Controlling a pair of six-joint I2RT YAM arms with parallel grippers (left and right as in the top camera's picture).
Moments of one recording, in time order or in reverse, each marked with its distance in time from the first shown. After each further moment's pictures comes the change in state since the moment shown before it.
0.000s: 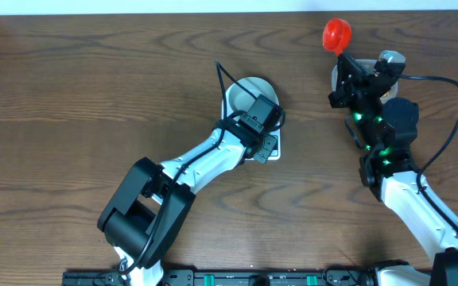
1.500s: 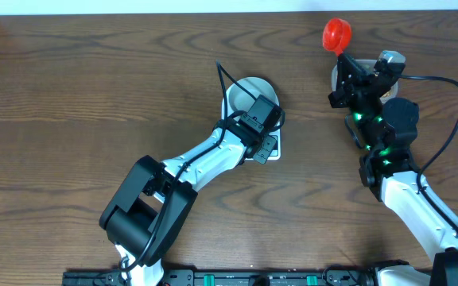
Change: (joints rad) left arm 0.003 0.014 0.000 0.002 0.000 0.000; right arm 0.000 0.000 0.000 0.000 0.000 0.000
